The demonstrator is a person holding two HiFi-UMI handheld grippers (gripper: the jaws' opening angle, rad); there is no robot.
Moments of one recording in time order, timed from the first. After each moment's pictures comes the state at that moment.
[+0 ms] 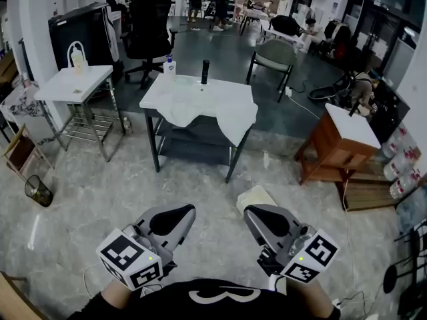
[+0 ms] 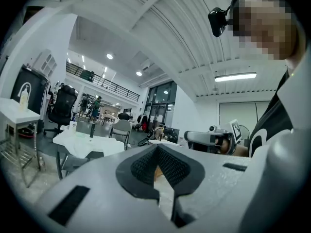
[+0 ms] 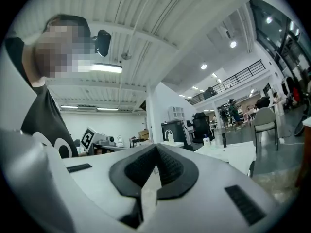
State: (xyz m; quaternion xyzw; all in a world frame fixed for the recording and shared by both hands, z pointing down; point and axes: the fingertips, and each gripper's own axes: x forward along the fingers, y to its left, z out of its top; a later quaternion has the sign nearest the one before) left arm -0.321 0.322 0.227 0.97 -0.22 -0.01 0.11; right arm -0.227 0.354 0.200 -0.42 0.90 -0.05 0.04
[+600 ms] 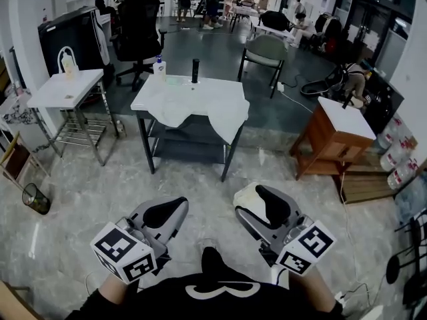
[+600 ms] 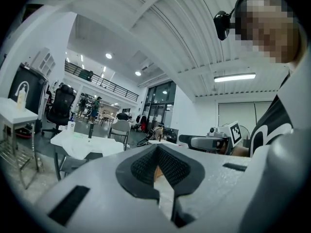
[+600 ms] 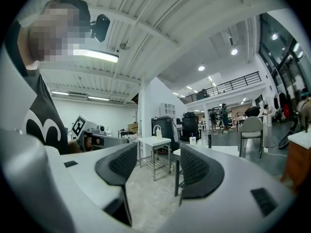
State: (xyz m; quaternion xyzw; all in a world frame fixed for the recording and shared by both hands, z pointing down) left arm -0.315 0.307 0.226 0.97 -0.22 -0.01 0.11; right arm -0.200 0.337 0.213 -0.48 0.88 -0.03 -0.01
